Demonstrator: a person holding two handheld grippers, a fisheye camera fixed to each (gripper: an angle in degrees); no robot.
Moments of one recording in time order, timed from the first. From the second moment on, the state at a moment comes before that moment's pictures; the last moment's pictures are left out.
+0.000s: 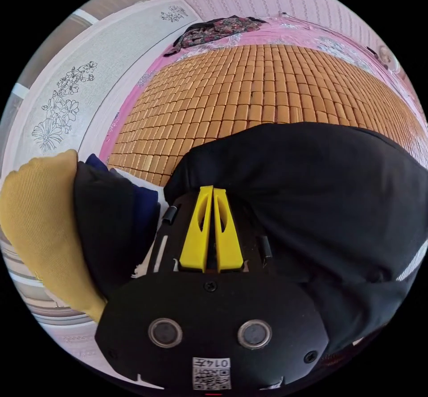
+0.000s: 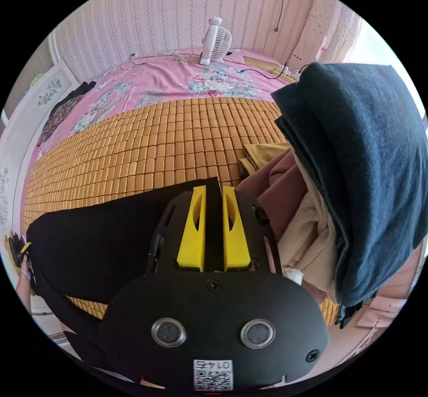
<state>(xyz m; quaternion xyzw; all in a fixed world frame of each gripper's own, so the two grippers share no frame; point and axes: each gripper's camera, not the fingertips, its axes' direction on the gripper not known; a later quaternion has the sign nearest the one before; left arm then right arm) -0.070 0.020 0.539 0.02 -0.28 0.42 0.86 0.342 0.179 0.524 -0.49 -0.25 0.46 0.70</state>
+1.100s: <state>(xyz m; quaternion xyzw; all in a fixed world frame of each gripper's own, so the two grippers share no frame) -0.094 0.306 0.479 -0.15 0.11 0.63 0.75 0.411 0.442 0.197 -0.46 -0.20 0.63 0.59</state>
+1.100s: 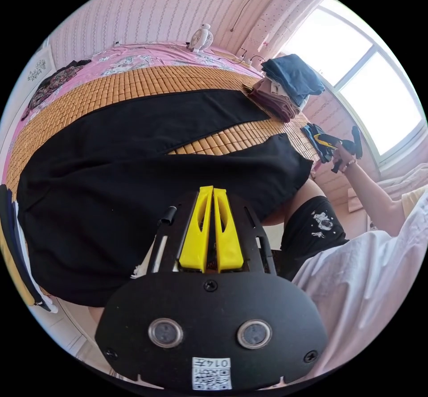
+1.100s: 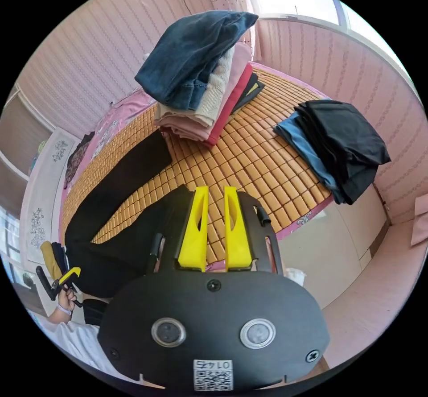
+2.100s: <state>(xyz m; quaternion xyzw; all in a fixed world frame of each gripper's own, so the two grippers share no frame) -0.268 0.169 0.482 -0.10 0.12 0.37 0.92 0.347 0.571 0.078 -0.42 -0.34 0.73 0.42</state>
